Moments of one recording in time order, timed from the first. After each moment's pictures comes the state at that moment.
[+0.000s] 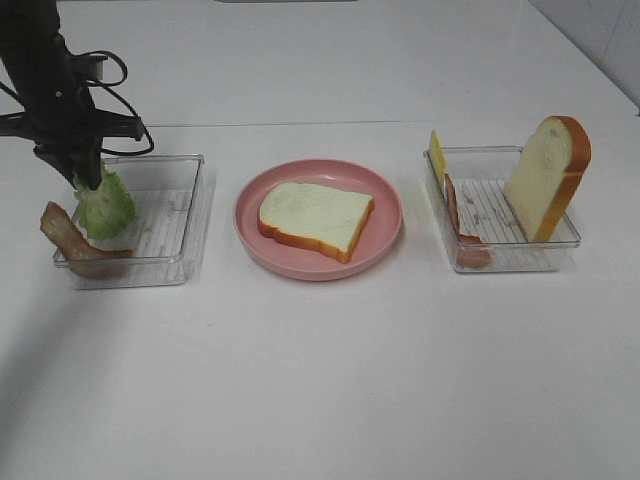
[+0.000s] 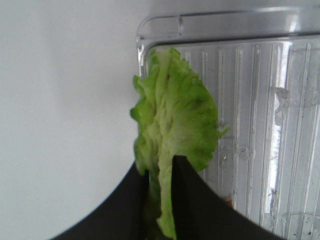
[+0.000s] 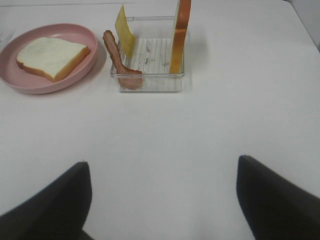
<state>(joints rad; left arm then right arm) -0.09 2.38 -2.04 -0.02 1.22 -0.12 0.00 0.00 -0.50 0.06 1.07 -0.04</state>
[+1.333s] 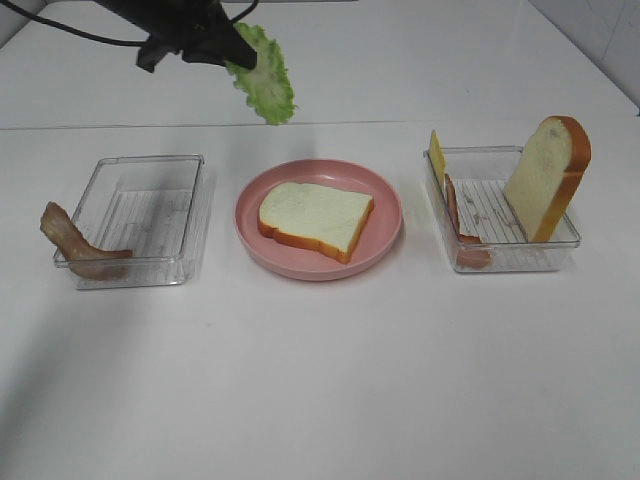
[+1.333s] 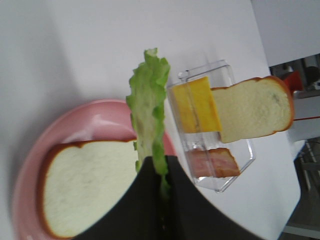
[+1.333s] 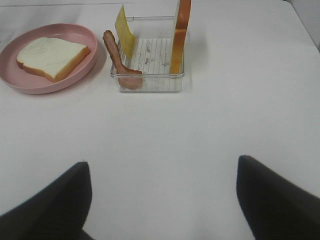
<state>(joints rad) -0.19 2.33 -2.13 -0.87 1.02 0.22 0.00 0.00 -0.50 0.06 1.07 -0.04</state>
